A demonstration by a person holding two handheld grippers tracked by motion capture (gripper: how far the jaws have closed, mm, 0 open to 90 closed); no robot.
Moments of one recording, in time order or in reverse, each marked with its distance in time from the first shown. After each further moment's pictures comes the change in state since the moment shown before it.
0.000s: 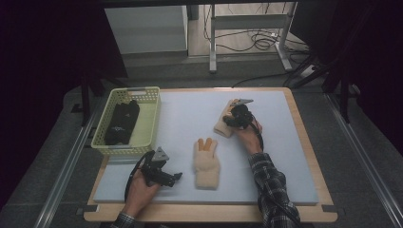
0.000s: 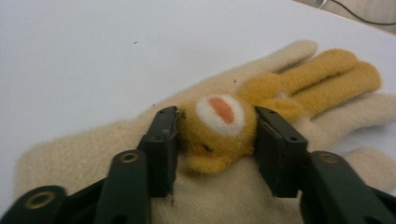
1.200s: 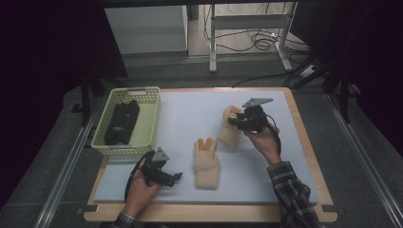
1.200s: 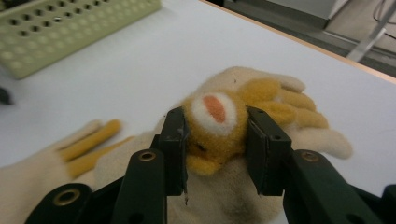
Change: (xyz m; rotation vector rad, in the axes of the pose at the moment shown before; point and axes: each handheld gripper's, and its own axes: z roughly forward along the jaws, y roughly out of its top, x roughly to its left) left arm 0.000 0.000 0.000 0.001 0.001 0.000; right arm 0.011 0.011 -0.107 -0.093 0.209 -0.062
